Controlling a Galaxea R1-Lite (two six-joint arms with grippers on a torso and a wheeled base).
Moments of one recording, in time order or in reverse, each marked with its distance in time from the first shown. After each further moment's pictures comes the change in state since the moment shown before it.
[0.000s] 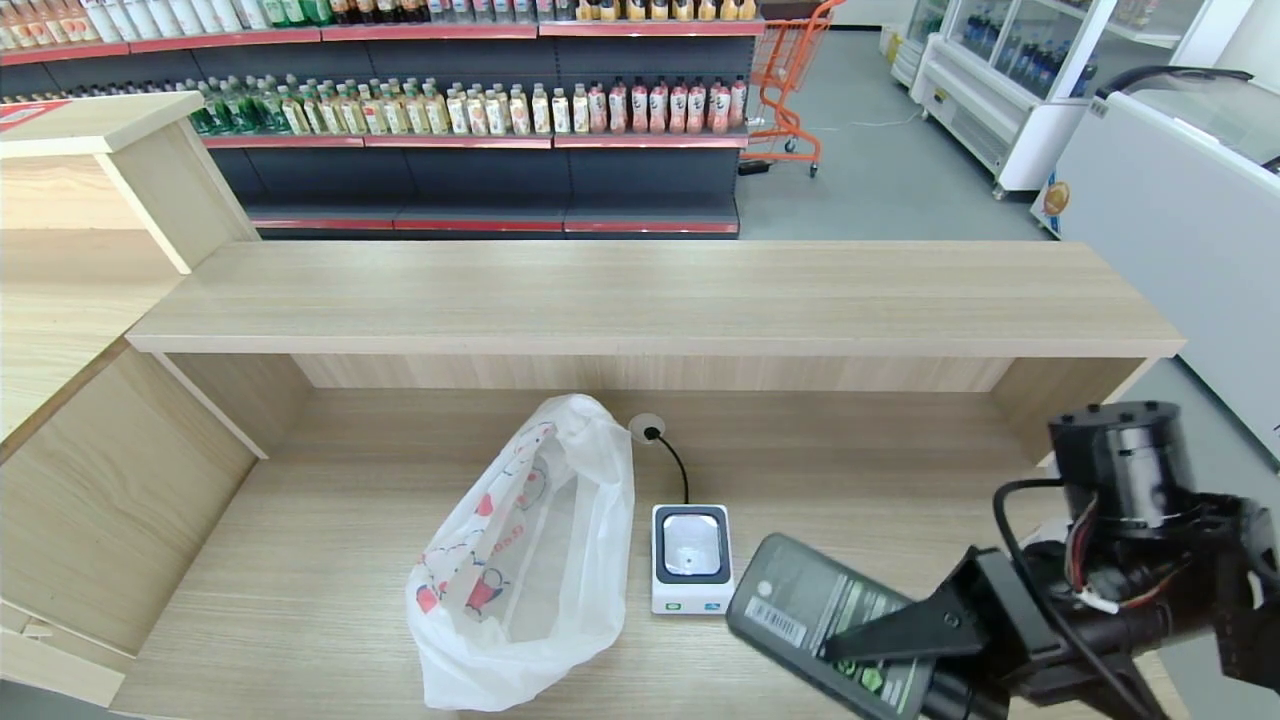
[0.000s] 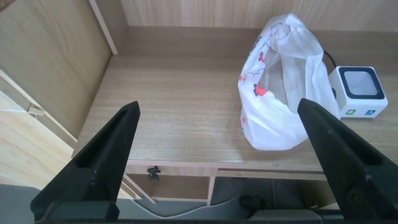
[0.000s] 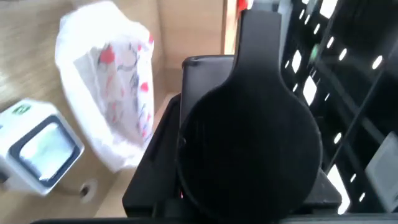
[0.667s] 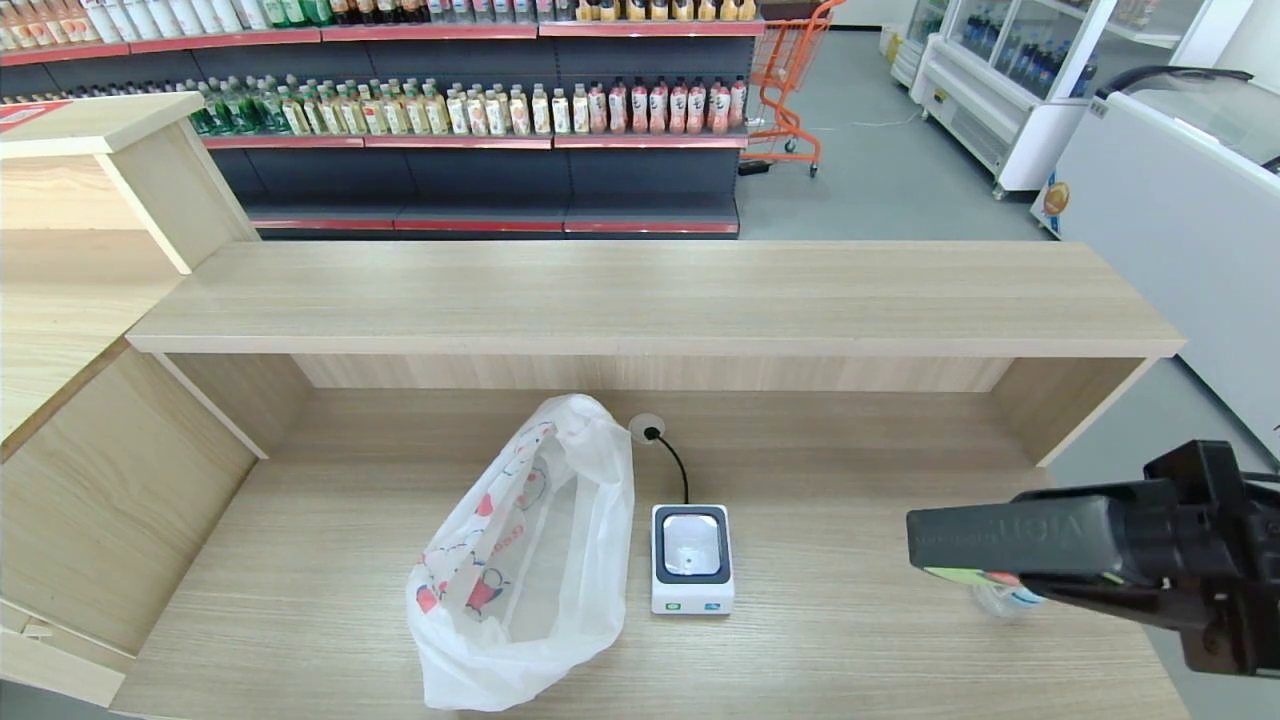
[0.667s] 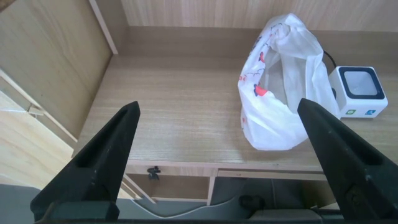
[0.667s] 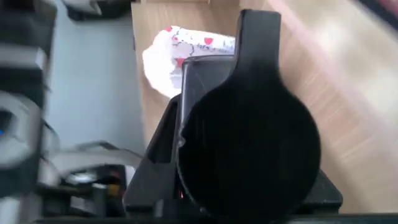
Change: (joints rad) left arm 0.000 0.000 0.000 0.000 0.000 0.000; right arm -0.427 -0.295 -0.035 0.277 0.088 1.346
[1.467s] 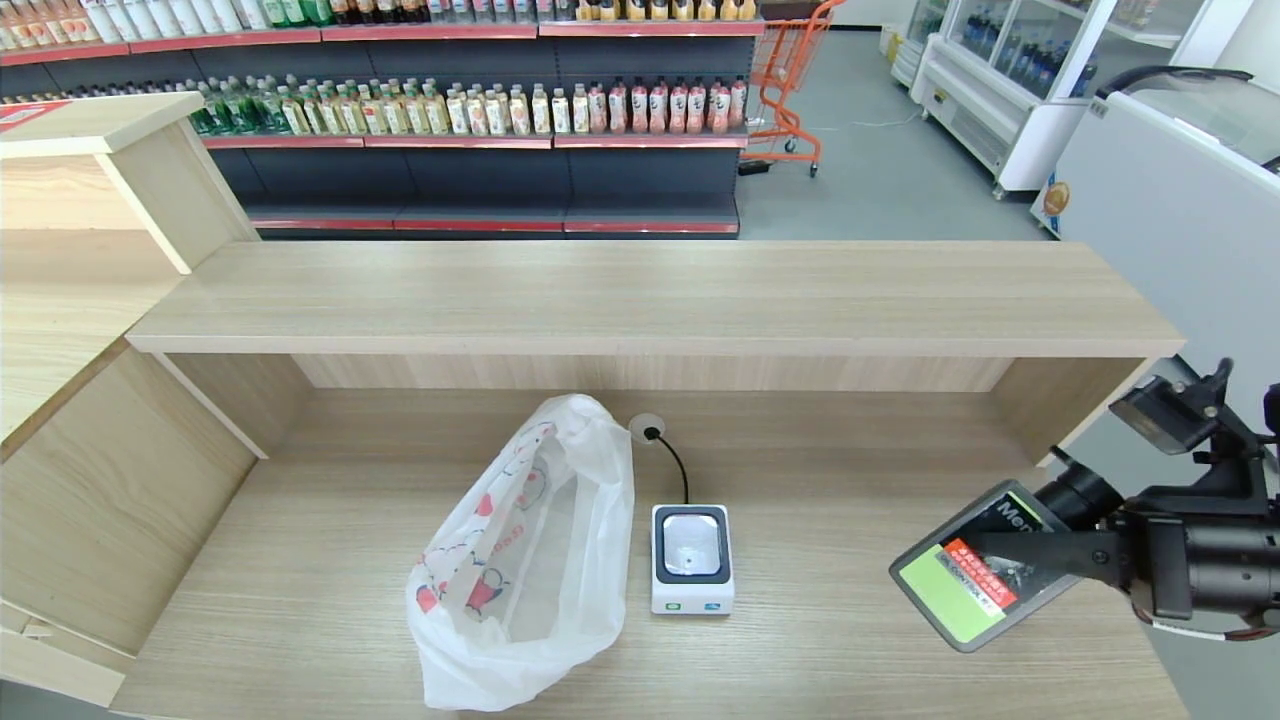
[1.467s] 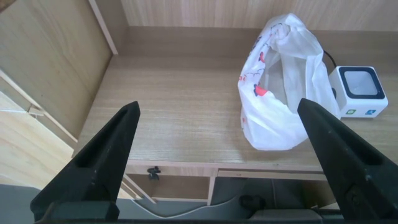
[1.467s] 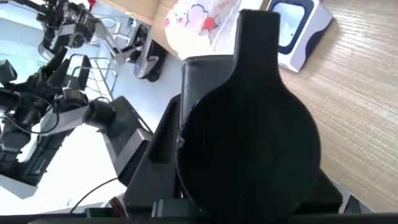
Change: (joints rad) left arm -0.001 0.000 0.000 0.000 0.000 0.001; right arm 0.010 0.123 0.017 -0.015 -0.216 1.129
